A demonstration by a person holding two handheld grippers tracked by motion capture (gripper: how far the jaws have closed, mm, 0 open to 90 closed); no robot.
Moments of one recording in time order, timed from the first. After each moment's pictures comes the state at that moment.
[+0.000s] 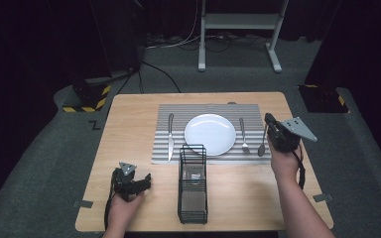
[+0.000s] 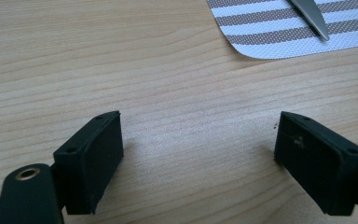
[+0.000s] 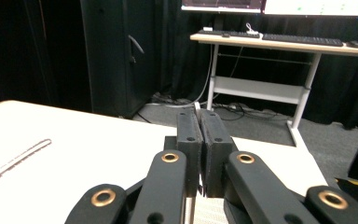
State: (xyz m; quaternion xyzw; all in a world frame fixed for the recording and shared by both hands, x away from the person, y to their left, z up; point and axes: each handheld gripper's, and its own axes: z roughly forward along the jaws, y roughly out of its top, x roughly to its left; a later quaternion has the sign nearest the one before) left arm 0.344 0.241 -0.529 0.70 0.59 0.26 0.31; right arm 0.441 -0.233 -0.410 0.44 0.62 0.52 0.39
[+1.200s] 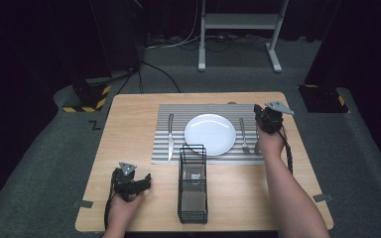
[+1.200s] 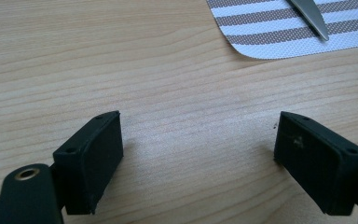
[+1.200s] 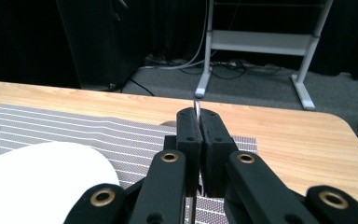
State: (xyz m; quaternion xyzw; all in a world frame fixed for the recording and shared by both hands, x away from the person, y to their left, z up) left arm 0.344 0.241 -0.529 0.70 0.59 0.26 0.31; right arm 0.540 -0.220 -0.447 0.50 0.64 0.47 0.34
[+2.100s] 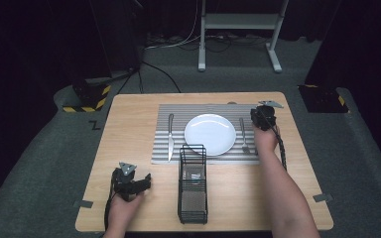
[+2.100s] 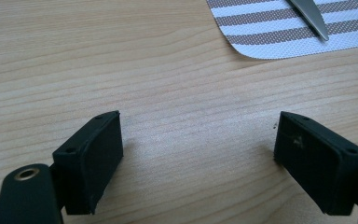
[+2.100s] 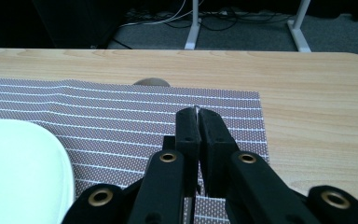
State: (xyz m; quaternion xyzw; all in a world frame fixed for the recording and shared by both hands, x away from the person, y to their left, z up) left arm 0.344 0.242 -0.529 0.70 0.59 0.26 0.31; right arm 0.586 -0.218 -0.485 0.57 0.66 0.40 0.29
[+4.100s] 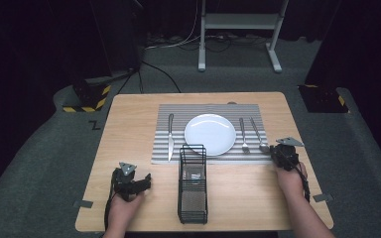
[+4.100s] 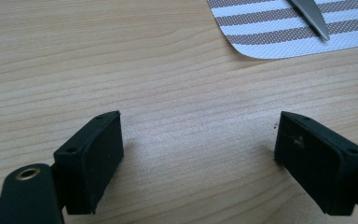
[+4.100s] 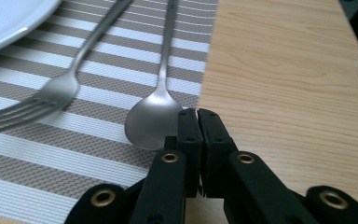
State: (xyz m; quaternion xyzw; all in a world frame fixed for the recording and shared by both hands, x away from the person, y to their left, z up) left arm 0.343 0.241 -0.529 0.70 0.59 0.26 0.31; right arm 0.456 -0.274 -0.516 0.54 0.72 0.32 0.30
